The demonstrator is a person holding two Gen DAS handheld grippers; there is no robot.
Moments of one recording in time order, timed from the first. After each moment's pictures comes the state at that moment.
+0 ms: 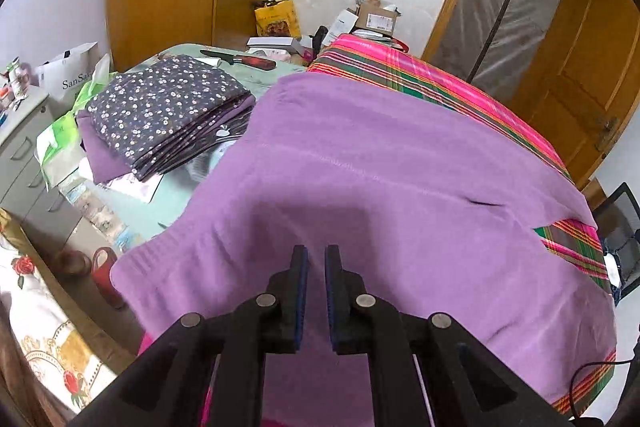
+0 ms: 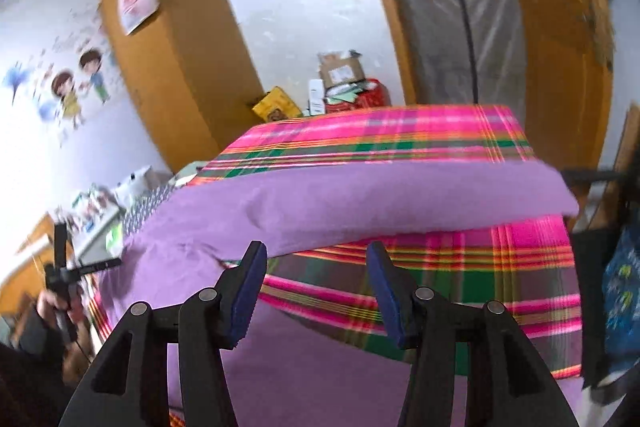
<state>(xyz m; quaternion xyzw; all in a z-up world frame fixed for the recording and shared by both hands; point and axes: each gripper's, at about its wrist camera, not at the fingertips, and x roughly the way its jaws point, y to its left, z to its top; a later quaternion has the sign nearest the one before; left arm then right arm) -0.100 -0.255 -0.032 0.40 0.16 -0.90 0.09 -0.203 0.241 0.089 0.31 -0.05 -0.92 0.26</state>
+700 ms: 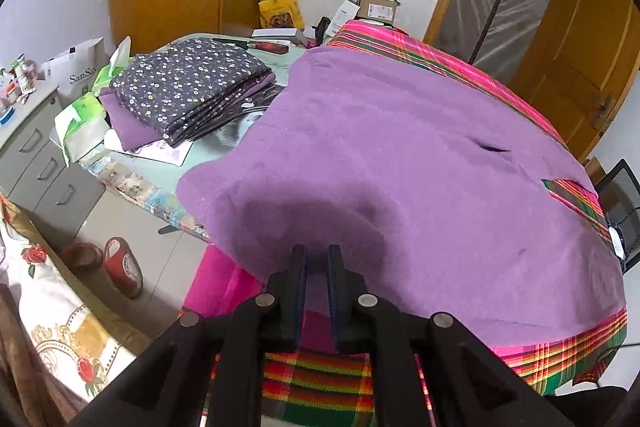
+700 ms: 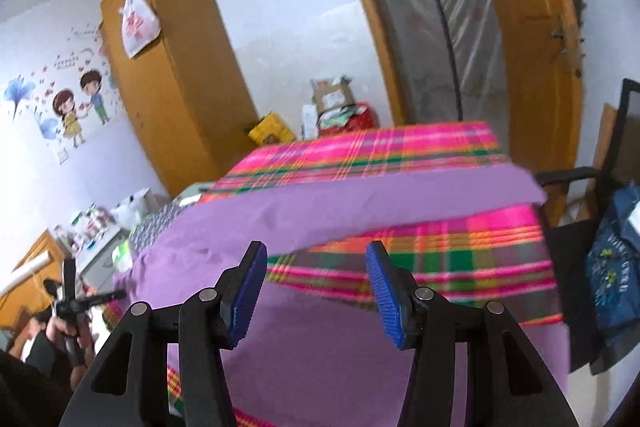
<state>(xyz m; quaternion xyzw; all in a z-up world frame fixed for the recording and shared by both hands) -0.042 -0.266 -0.047 0.42 0.15 -0.89 0.09 -0.136 0.250 0.108 0.28 -0.08 -0.93 0.24</state>
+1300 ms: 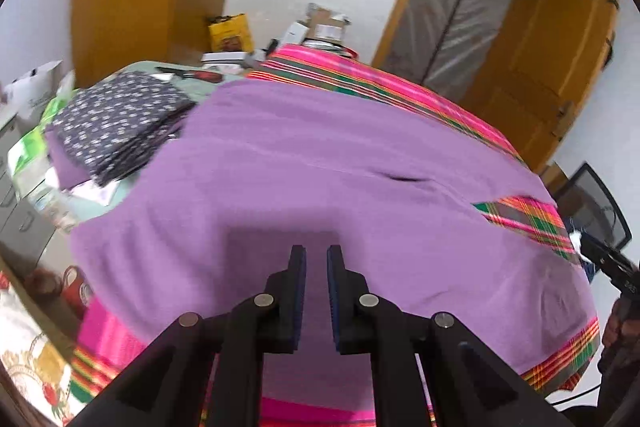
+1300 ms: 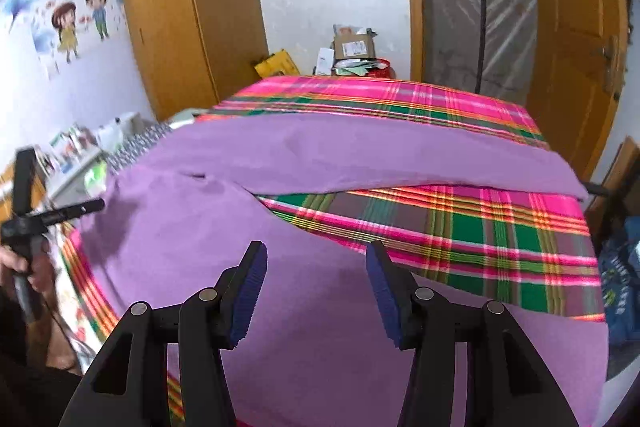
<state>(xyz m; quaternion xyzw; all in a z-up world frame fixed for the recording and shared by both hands) -0.084 -0.197 -0.023 0.38 0.15 -0.91 0.01 -0.152 0.142 0.048 0.34 0.04 -0.91 0.22</state>
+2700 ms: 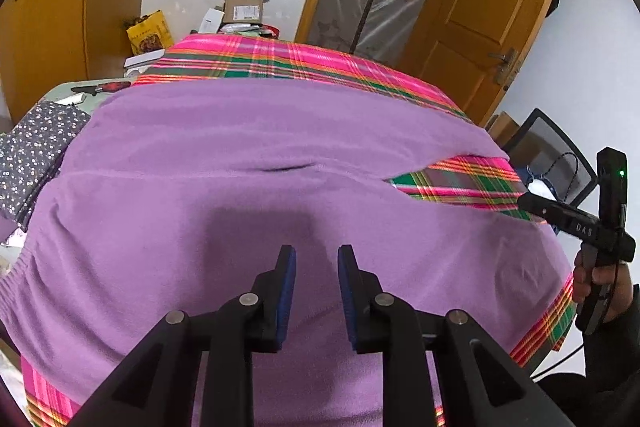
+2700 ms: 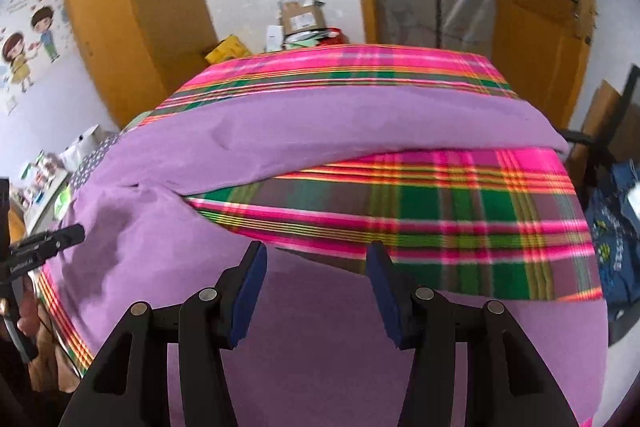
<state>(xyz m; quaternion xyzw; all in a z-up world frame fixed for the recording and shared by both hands) -0.124 -0.130 -0.014 0.40 0.11 -0.90 -0.10 -0.201 0.170 0.029 0.39 0.00 -0.90 0.17</state>
